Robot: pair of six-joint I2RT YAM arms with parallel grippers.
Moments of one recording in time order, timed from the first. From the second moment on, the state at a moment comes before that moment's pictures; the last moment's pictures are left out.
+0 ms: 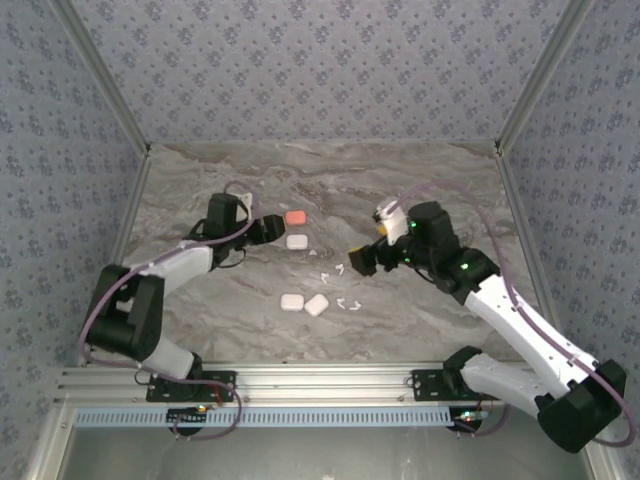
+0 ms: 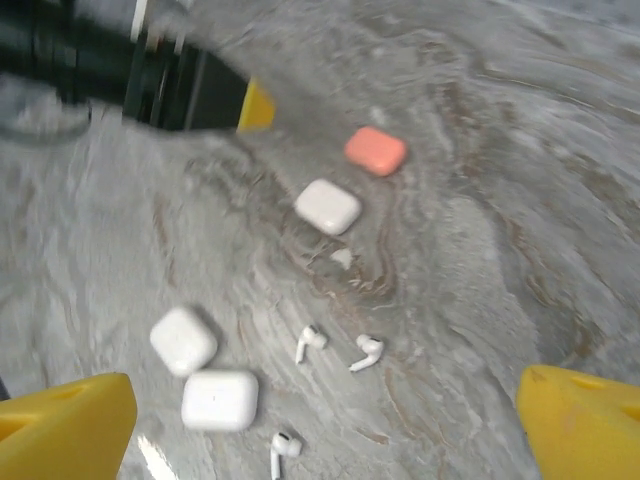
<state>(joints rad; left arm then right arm) -0.31 1.47 0.78 0.05 0.34 -0.49 0.61 1.02 0.91 -0.48 -0.22 -0.02</state>
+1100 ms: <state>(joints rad) -0.05 0.82 0.68 -0.27 0.13 -0.45 1.04 1.96 1.31 -0.53 -0.02 -0.55</state>
